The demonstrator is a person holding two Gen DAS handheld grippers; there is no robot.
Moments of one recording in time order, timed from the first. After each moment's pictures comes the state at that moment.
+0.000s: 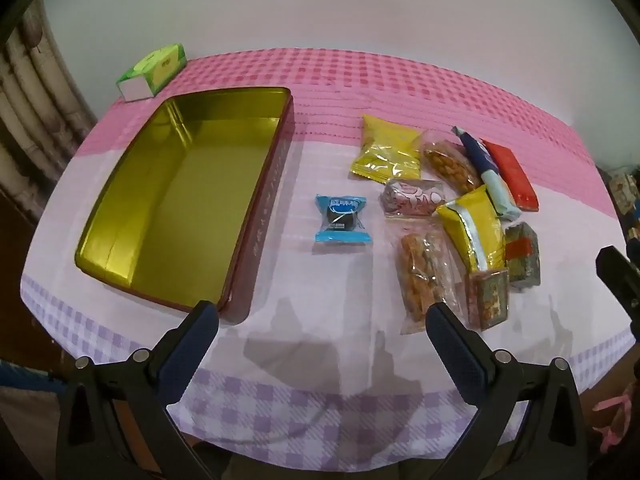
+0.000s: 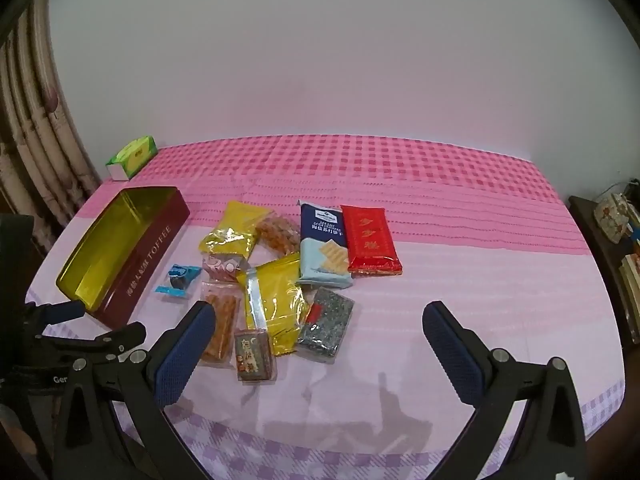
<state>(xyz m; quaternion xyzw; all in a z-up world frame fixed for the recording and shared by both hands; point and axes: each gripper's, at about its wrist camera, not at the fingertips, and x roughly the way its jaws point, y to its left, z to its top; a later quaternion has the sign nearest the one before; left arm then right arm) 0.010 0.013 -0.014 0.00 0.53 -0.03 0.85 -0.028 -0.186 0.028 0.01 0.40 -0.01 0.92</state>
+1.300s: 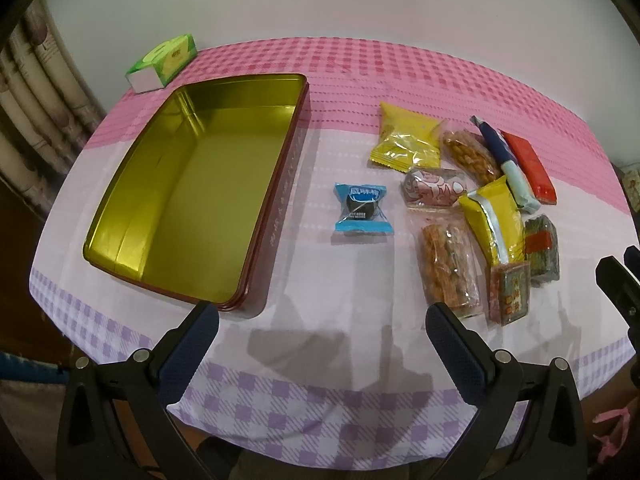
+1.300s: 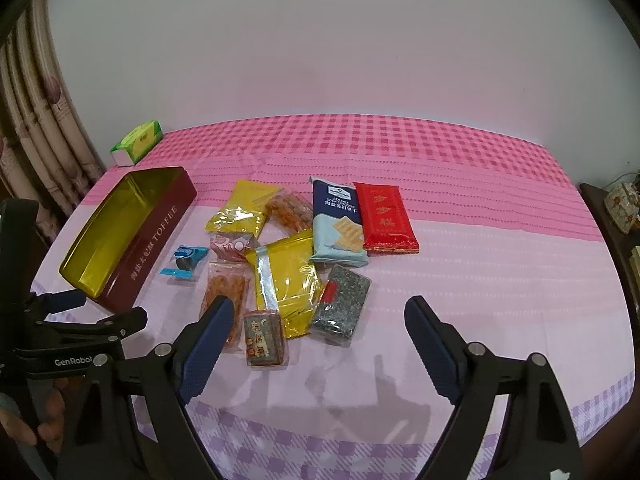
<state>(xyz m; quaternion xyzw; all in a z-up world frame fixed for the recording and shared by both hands) 0.009 0.021 -0.023 0.02 0.54 0.00 0.84 -0.028 -0.182 0.014 0.02 0.42 0.01 0.91</state>
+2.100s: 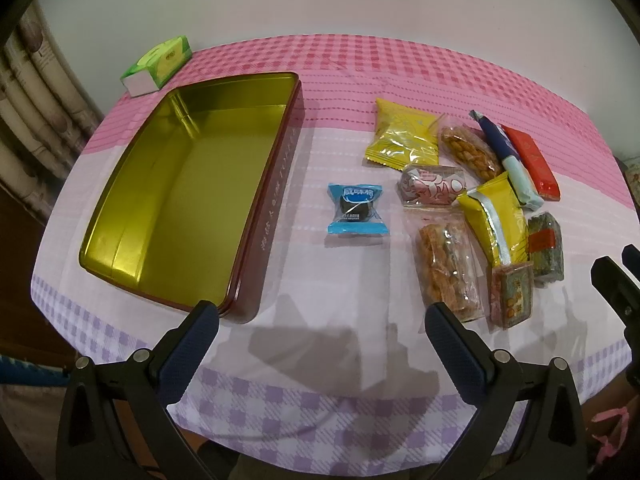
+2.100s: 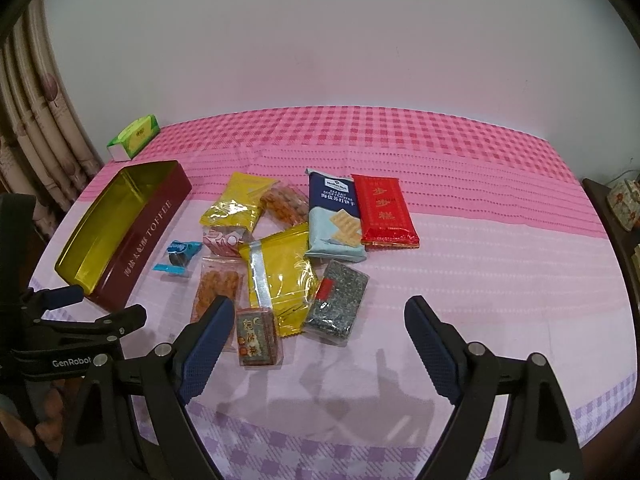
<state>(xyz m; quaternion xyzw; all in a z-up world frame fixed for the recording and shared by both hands) 0.015 0.013 -0.028 0.03 0.54 0.00 0.84 -0.021 -0.187 0.005 0.03 0.43 0.01 0.90</state>
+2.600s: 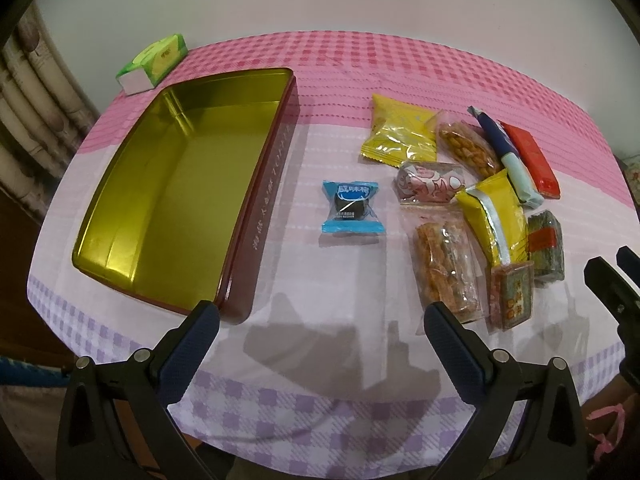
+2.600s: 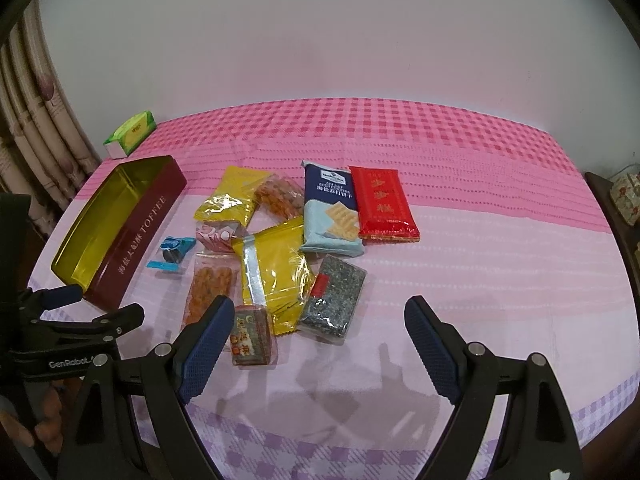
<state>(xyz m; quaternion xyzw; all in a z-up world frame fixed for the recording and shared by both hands) 0.018 0.011 -0.033 0.03 0.55 -0.01 0.84 -0.016 -0.191 -0.003 0.03 0.45 0.01 0.89</state>
